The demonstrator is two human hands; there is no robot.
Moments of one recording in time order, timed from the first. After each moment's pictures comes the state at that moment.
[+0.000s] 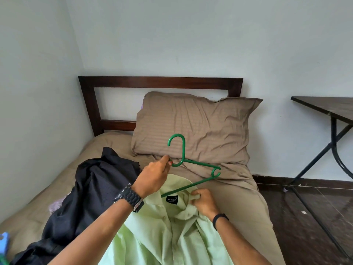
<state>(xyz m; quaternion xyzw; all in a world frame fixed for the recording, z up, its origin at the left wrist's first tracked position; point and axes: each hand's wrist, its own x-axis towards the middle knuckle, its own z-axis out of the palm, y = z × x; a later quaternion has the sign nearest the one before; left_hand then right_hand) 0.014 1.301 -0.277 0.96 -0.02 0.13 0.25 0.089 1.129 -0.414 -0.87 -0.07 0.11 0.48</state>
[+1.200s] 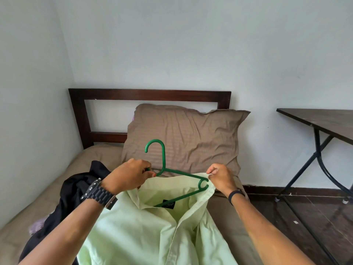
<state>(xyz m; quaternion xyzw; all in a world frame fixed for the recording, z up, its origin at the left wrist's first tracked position) 0.014 1.328 -0.214 0.99 -0.02 0.03 0.14 0.140 1.070 -0.299 -0.90 -0.06 -0.08 0.43</state>
